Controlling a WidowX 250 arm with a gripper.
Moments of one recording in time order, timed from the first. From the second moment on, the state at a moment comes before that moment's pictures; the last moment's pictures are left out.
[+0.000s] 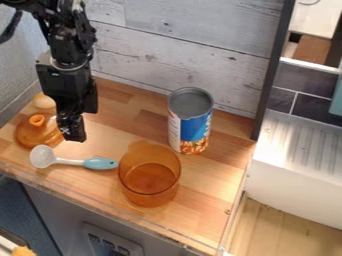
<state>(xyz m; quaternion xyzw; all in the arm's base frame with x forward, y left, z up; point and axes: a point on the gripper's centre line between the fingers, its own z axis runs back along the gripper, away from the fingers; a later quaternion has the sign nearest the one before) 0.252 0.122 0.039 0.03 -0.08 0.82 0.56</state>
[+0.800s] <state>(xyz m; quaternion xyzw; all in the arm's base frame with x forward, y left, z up) 0.272 0.196 0.037 0.00 -0.05 0.94 0.33</state>
